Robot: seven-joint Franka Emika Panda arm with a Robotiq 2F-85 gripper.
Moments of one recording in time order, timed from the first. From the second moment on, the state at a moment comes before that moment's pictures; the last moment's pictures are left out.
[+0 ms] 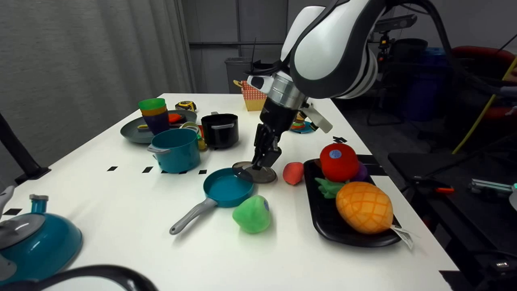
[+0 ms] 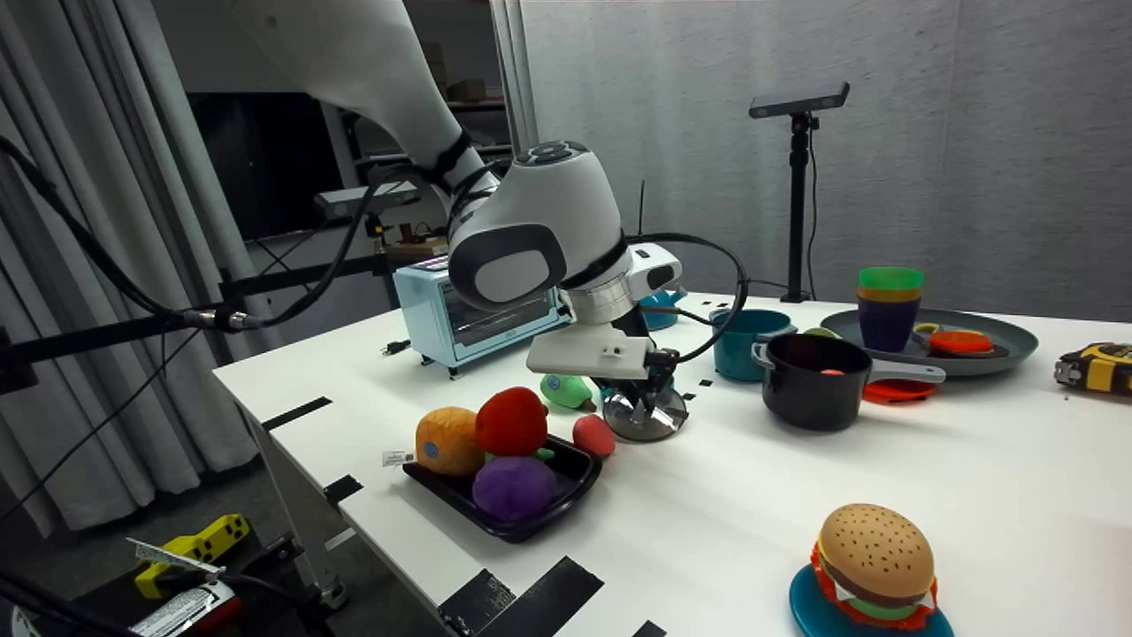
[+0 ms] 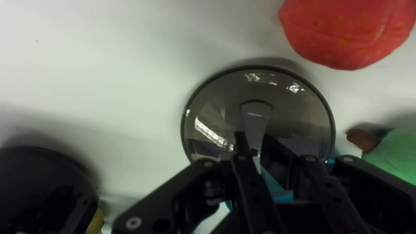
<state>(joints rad) -0.25 0.45 0.13 -2.22 0.52 3.02 -0.93</state>
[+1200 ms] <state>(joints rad) -0.20 0.38 0.11 -2.08 0.46 2.81 -0.72</state>
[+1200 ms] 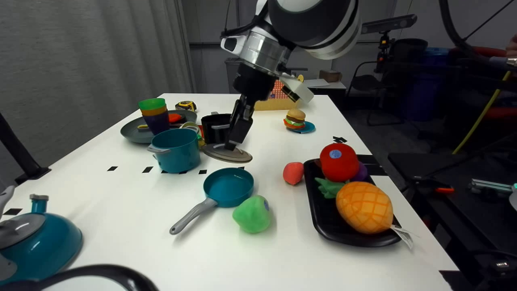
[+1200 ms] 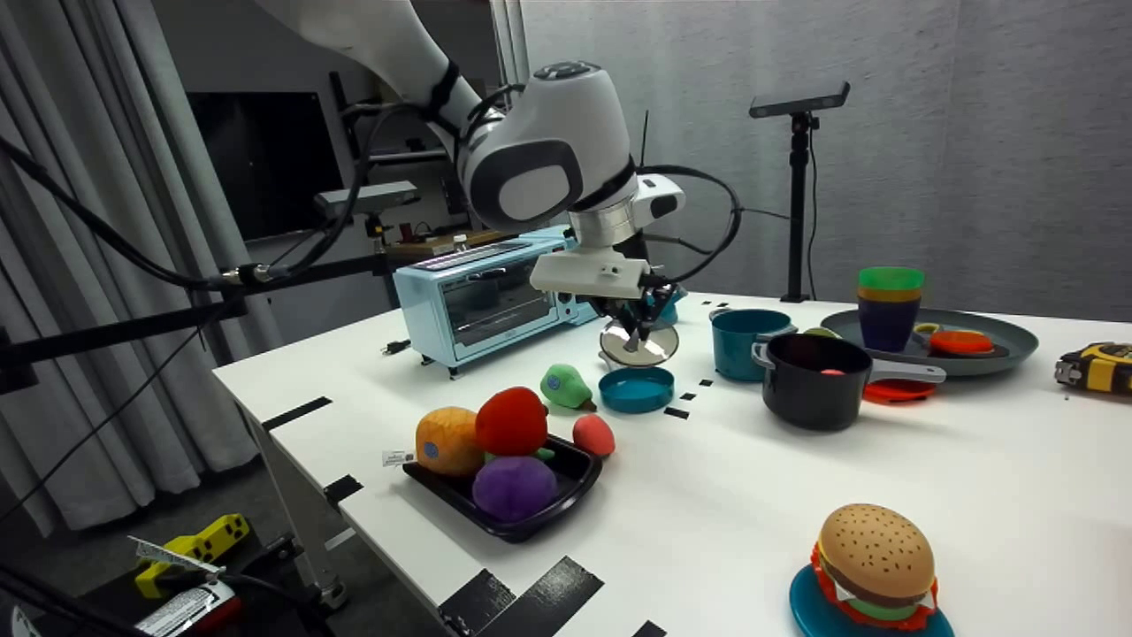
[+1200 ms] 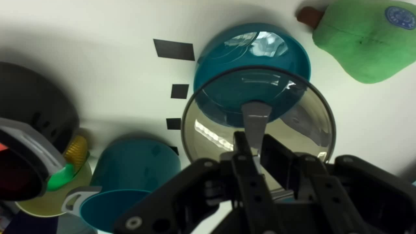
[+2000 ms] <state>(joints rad) -0.18 0.44 0.10 -1.93 0.15 2.61 -0.57</state>
